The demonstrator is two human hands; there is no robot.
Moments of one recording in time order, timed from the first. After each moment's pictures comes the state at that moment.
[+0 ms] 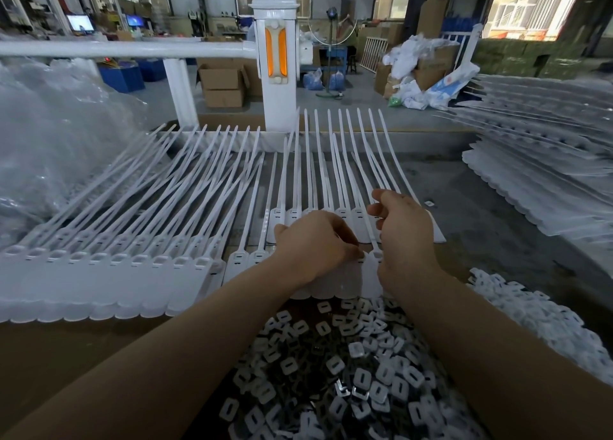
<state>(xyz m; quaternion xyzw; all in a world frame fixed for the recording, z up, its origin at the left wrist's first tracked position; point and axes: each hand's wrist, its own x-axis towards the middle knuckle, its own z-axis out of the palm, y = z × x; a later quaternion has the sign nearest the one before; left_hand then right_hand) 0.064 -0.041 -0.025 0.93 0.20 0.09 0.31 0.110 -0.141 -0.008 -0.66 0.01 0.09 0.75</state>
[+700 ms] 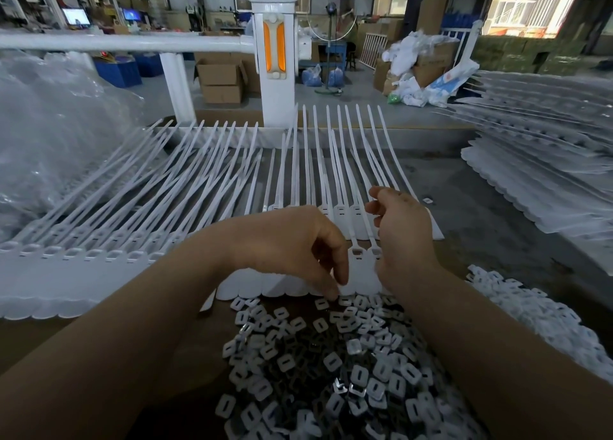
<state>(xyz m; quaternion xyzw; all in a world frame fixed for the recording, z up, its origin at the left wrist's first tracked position) 0.027 -0.010 0.023 0.94 -0.12 -0.11 0.31 0.107 -0.143 -0.004 -0.66 0.01 0.10 0.74</state>
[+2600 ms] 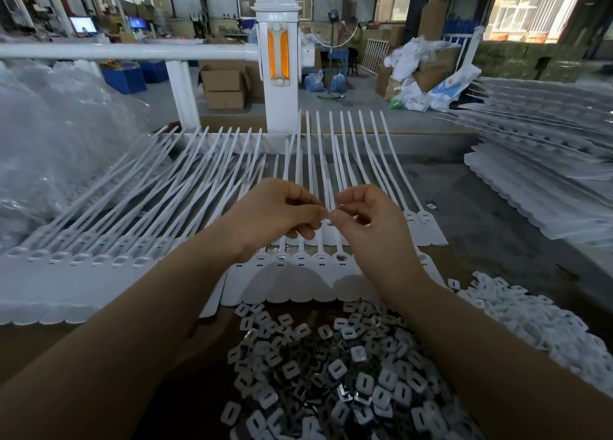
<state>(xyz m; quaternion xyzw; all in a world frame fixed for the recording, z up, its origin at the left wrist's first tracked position) 0.034 0.011 0.012 0.85 0.10 0.11 0.50 0.102 -0.137 -0.021 -0.73 -0.28 0.01 0.62</state>
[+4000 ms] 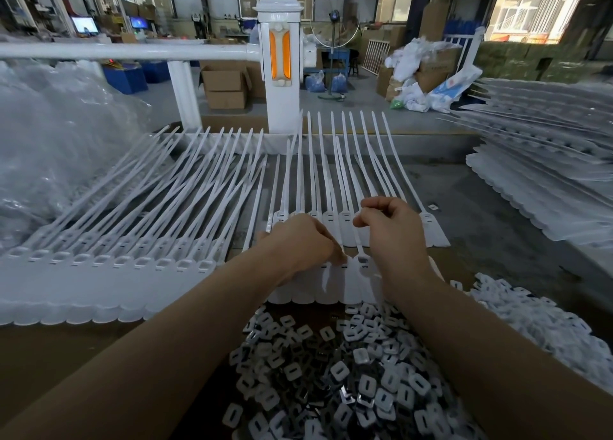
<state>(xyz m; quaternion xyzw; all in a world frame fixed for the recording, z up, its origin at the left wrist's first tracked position) 0.057 -0.021 -0.018 0.87 0.27 -0.01 0.40 0.117 -0.137 -0.030 -0.71 -0.11 0.04 0.69</state>
